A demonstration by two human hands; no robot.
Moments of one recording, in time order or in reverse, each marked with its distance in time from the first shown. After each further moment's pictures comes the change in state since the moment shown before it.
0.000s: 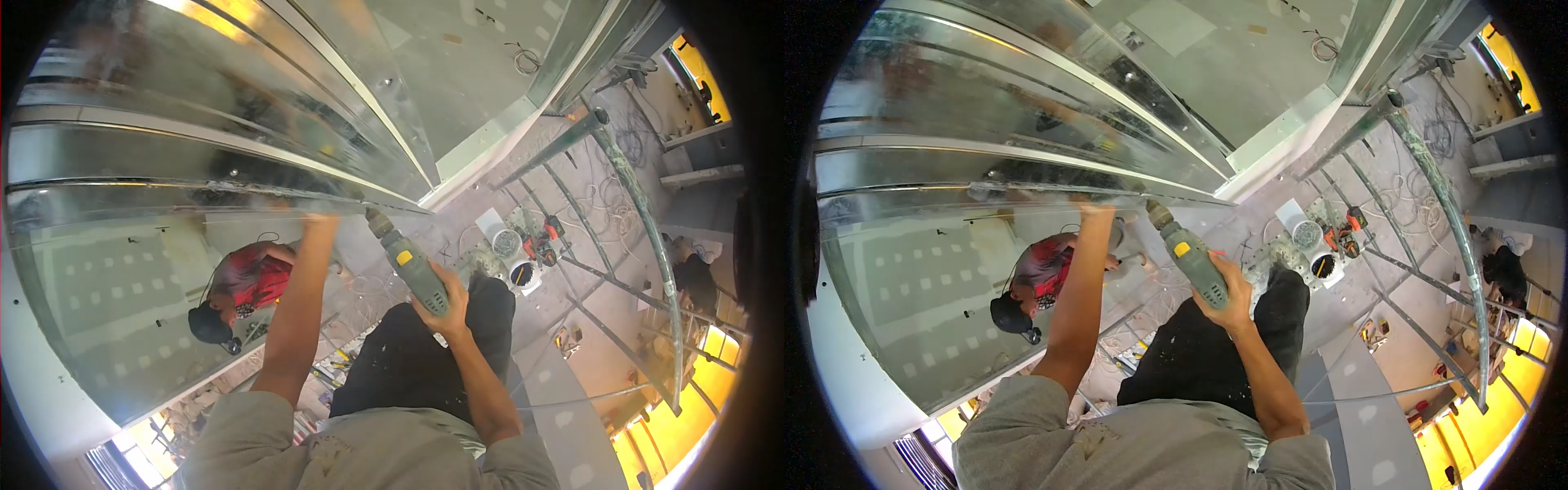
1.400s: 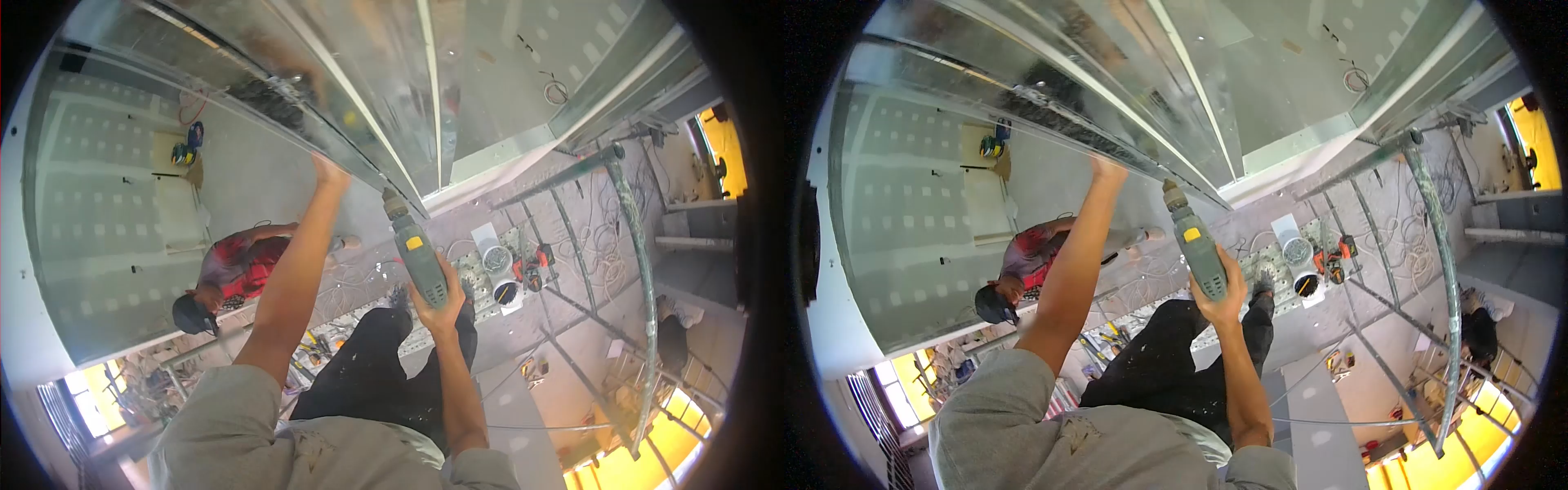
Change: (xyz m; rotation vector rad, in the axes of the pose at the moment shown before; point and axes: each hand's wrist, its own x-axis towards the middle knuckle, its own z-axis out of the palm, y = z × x) left_hand -0.006 -0.002 0.047 0.433 0.306 0.138; right_hand -0.014 -0.001 -0.002 0.057 0.029 -0.045
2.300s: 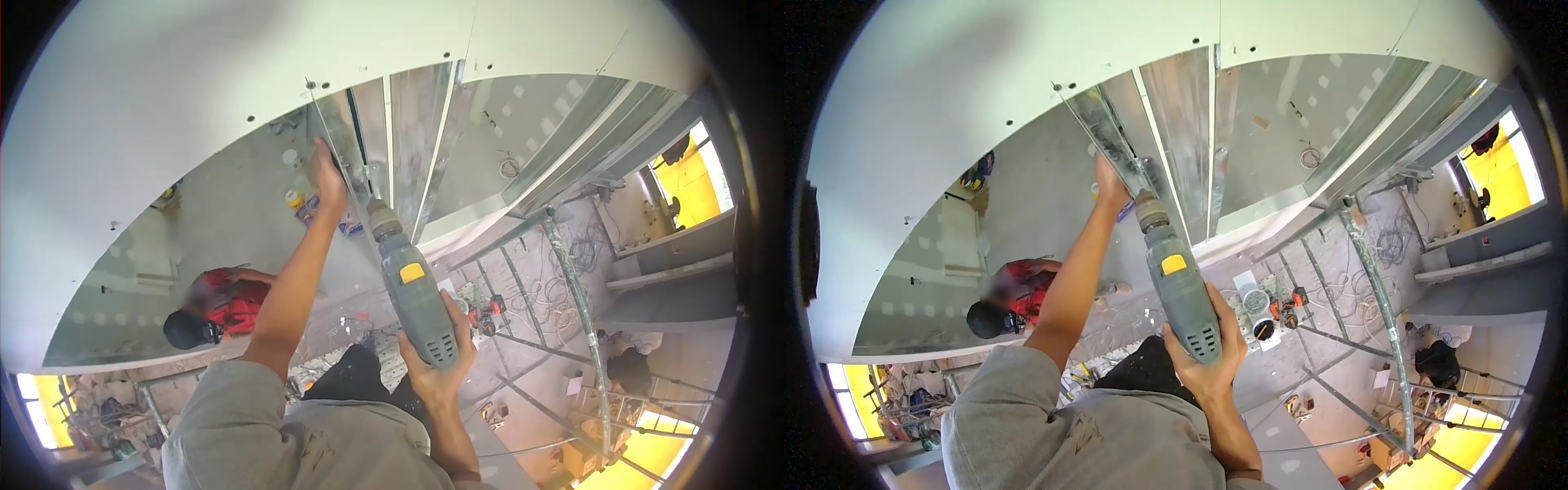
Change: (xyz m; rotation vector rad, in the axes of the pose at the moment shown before) left_hand -0.001 0.120 0.090 0.315 -0.129 0.178; right_hand 0.040 -0.294 -0.058 -0.032 -0.015 0.029
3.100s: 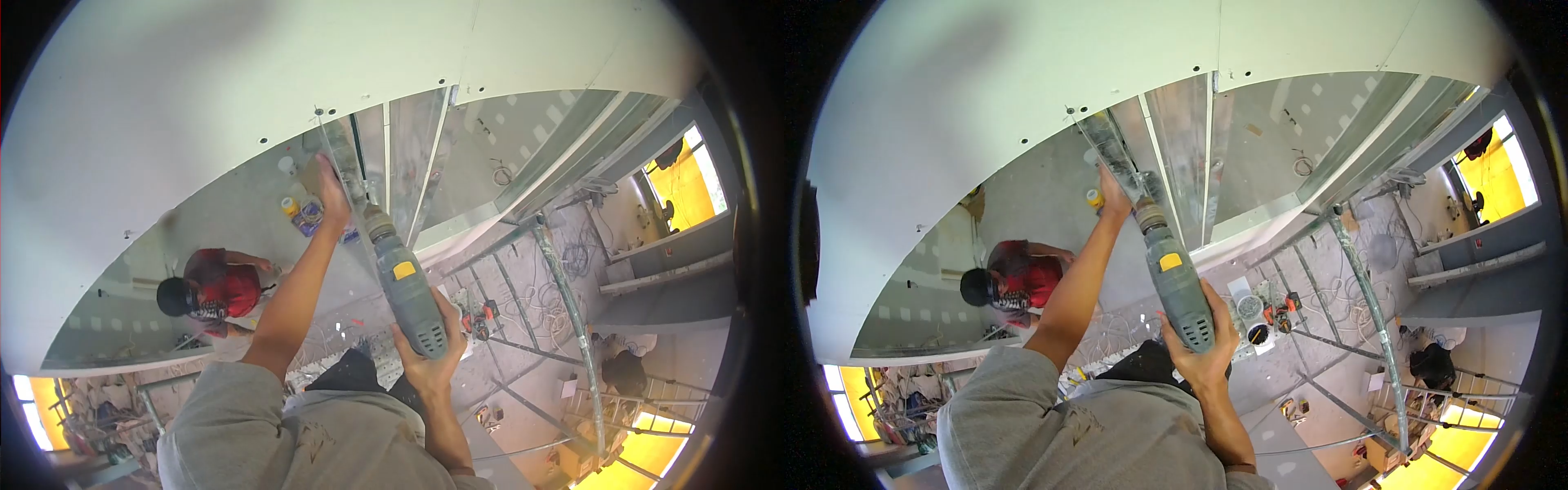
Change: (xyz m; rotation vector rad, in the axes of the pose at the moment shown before) left_hand -0.029 0.019 0.028 0.184 0.002 0.390; right_hand 0.014 -0.005 0.009 -0.045 0.034 -0.088
